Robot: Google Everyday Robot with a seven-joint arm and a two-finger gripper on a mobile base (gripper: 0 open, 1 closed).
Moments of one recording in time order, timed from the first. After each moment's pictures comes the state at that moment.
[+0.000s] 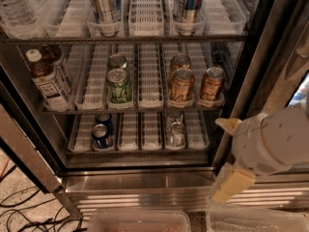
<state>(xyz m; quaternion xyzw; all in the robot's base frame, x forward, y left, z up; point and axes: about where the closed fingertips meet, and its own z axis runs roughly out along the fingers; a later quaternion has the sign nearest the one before) 0.389 -0.143 0.838 -0.59 0.76 0.06 0.26</state>
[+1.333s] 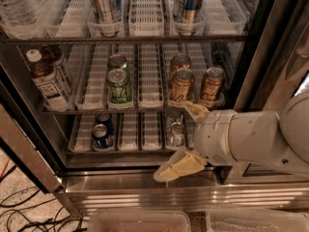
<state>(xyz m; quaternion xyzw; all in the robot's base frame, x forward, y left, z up) 0.424 -0.047 0.865 -0.53 0.70 0.15 0.45</state>
